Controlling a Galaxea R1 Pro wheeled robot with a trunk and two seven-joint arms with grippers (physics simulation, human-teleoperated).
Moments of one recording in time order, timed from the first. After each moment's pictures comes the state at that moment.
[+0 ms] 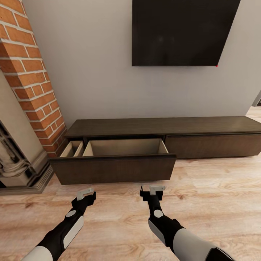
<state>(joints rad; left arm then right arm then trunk) -0.51 0.11 -0.37 -0.72 0.57 -0.04 0.29 -0.70 0.14 0.71 -0.32 -0.45 -0.37 -0.40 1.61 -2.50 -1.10</state>
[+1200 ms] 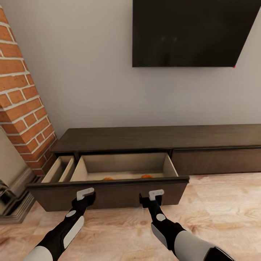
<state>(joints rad) -0.51 0.11 -0.37 -0.72 0.56 -0.04 0.29 -0.70 0.14 0.71 -0.23 -0.46 -0.36 -0.25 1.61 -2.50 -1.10</state>
